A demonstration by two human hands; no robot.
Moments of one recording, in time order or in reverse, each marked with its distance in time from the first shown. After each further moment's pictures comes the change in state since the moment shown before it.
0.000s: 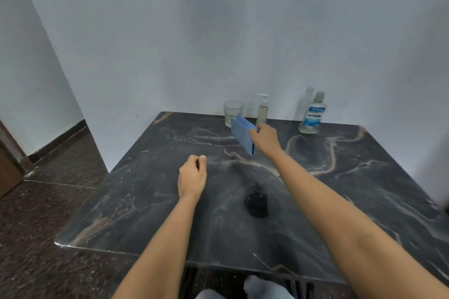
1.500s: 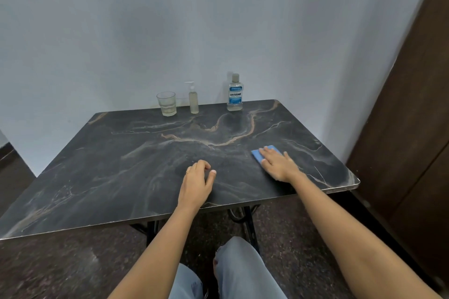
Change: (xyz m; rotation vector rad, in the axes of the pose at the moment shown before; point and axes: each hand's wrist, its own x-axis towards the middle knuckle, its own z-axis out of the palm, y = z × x) left_hand -0.178 0.048 0.072 0.119 -0.318 0.530; right_hand -0.192 0.204 -0.150 -0.644 -0.207 0.096
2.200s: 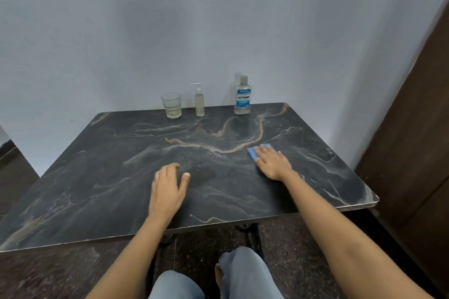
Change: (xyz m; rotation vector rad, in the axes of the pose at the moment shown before) left_hand 0.016 -0.056 -0.046 0.168 0.118 -0.083; right_hand 0.062 -0.027 0.003 -0.047 -0.034 -0.017
